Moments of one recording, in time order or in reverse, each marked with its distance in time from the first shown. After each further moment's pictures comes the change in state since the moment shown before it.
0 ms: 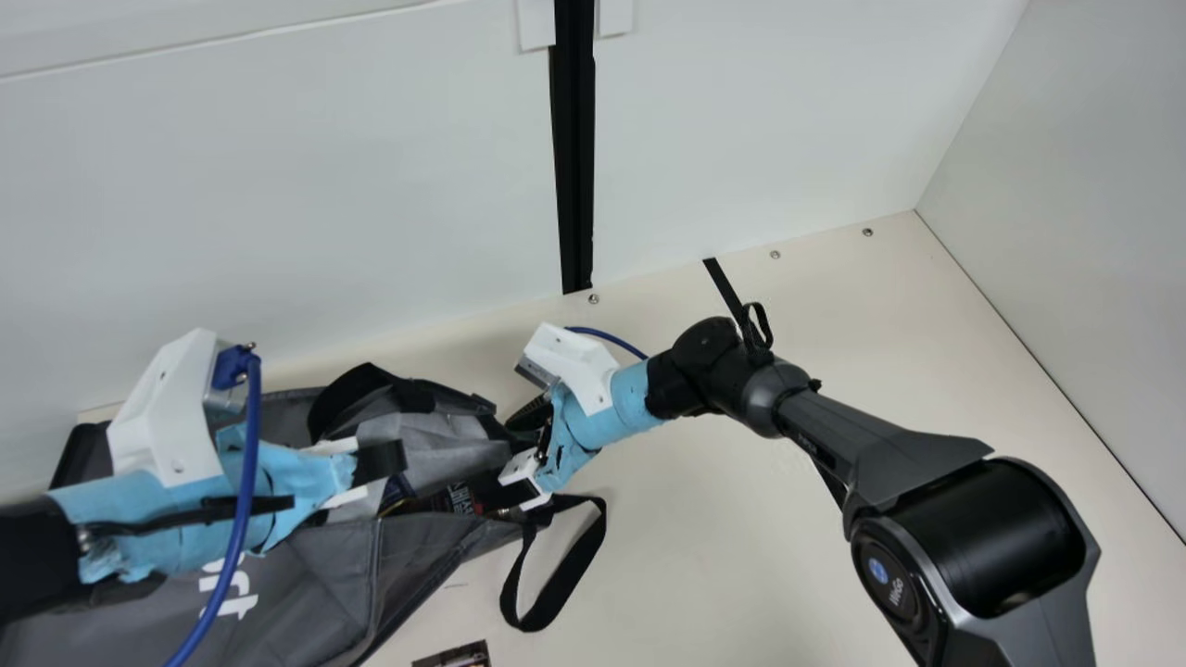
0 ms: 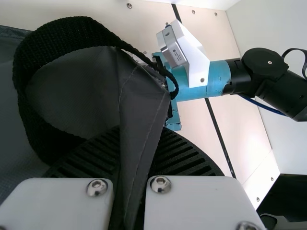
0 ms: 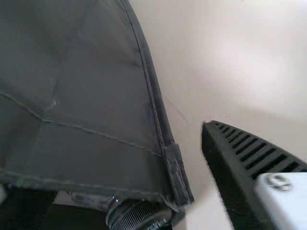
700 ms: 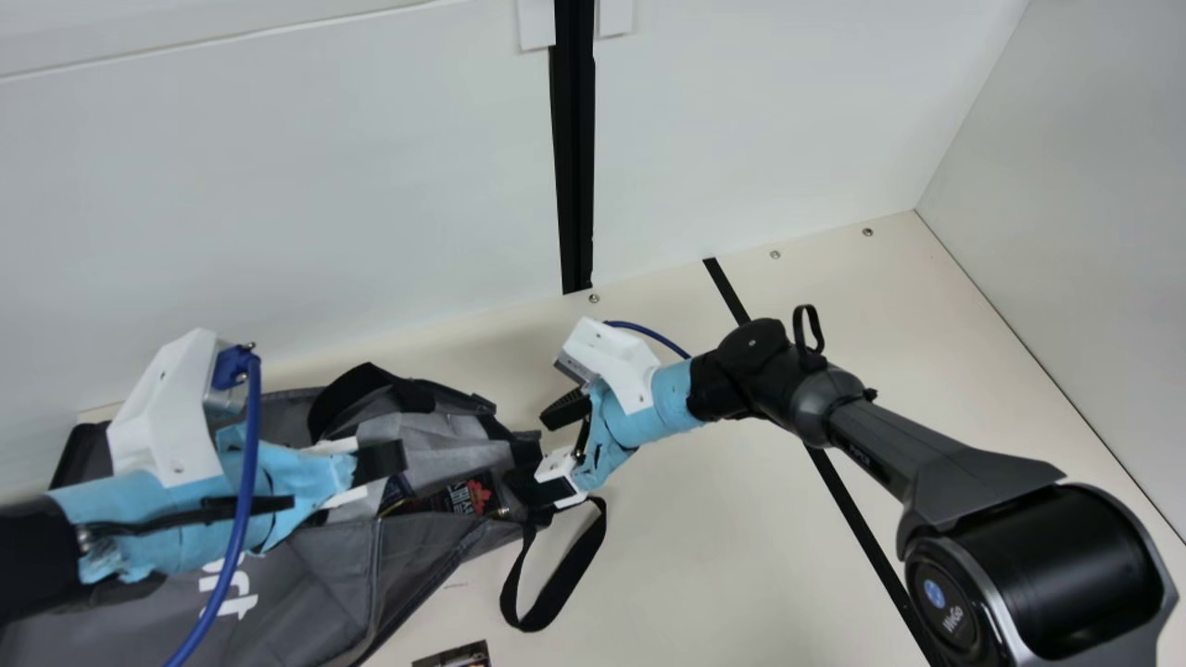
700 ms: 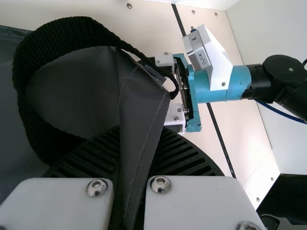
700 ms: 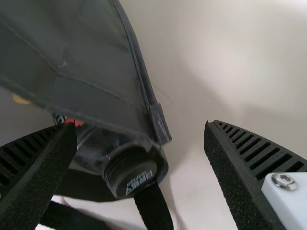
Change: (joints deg) left arm 0.0 0.0 0.0 0.0 0.0 0.0; right arm -4.0 -5.3 4.9 -1.6 -0.5 -1.9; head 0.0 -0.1
